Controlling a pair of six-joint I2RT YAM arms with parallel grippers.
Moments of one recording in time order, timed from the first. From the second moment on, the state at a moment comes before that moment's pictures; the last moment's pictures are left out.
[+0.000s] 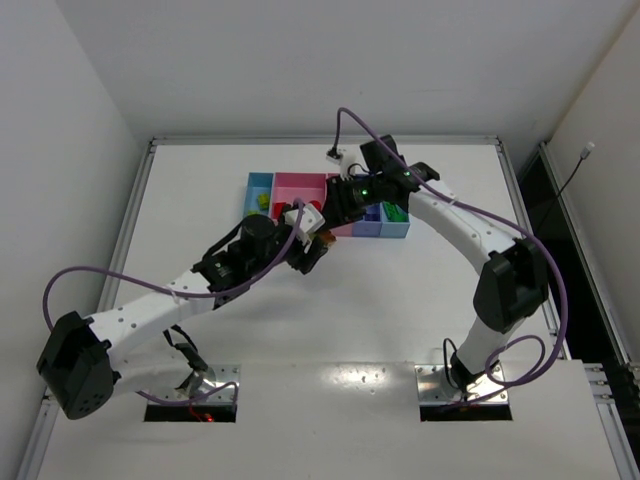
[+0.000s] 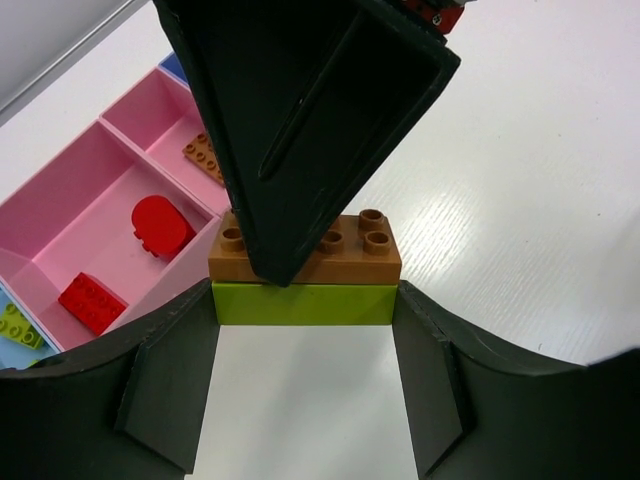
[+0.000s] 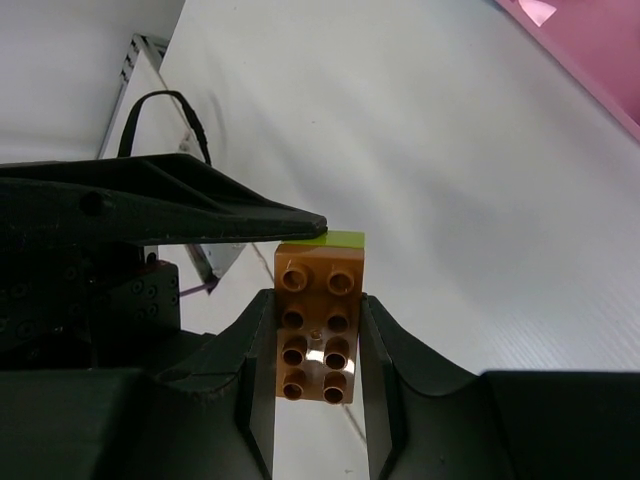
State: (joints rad) left arm -0.75 1.14 0.75 0.09 0.07 0.12; right arm 0.49 1.72 1.48 -0.59 -0.72 0.23
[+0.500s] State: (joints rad) left arm -0.75 1.15 0.65 -0.23 0.02 0.10; right arm 0.39 1.65 1.53 -0.52 -0.67 0.23
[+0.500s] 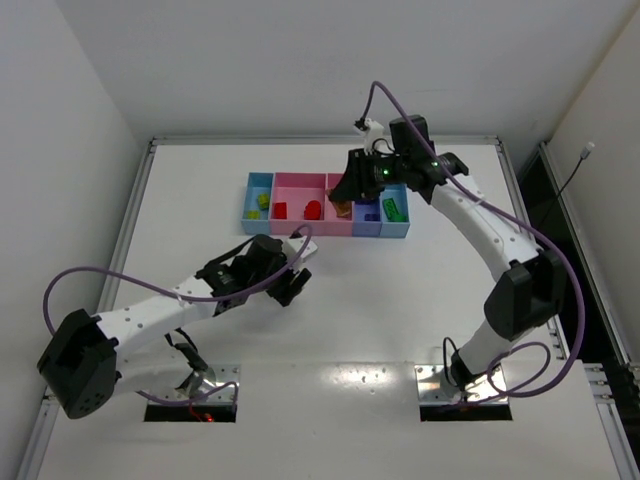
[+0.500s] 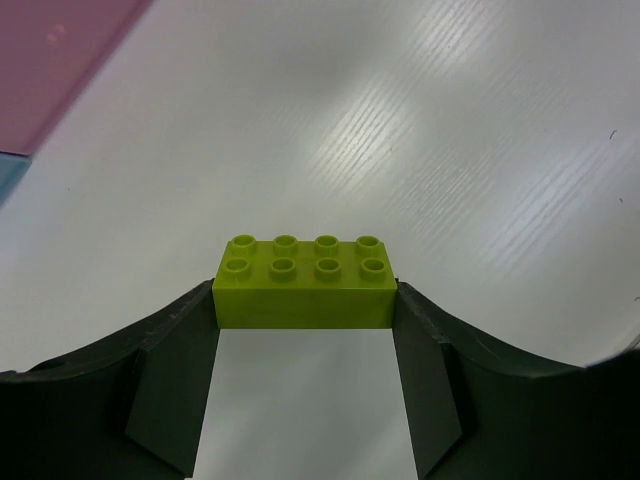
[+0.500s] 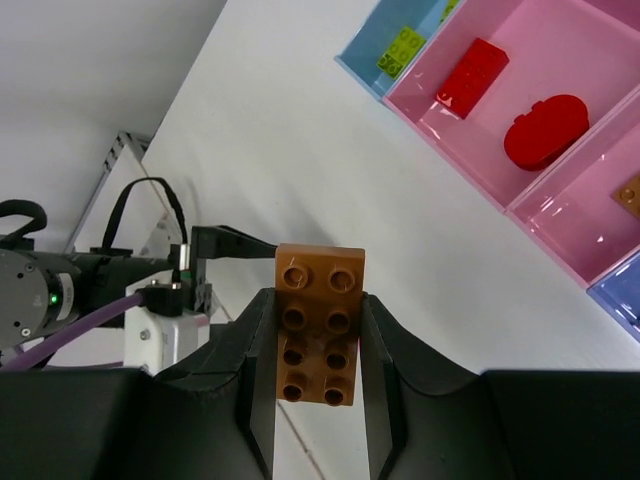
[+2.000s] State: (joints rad) left arm -0.44 1.20 0.99 -0.16 -0.18 -0.03; right arm 0.37 2.10 1.72 -0.43 -0.29 0.35
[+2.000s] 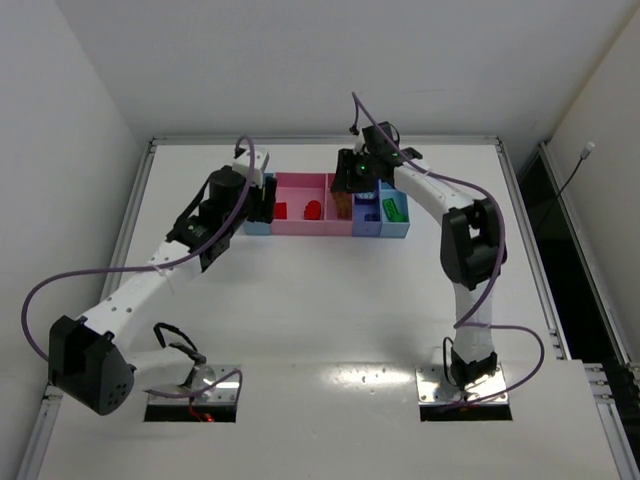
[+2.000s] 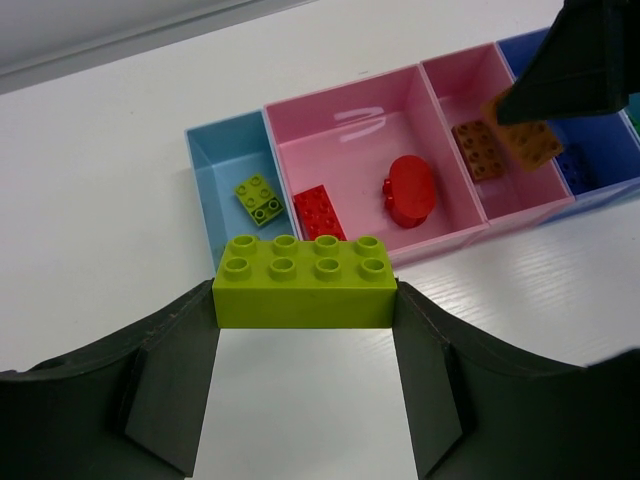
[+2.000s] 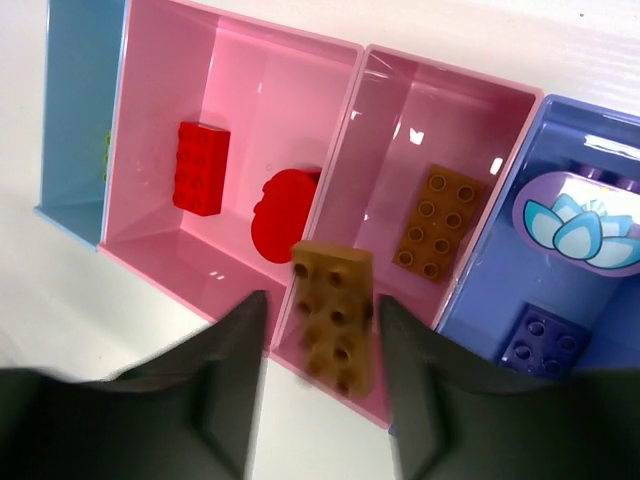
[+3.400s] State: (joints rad) left arm -0.24 1.82 1.37 -0.33 -0.06 -0.17; right arm 0.27 1.76 1.60 -0.43 -0.27 0.17
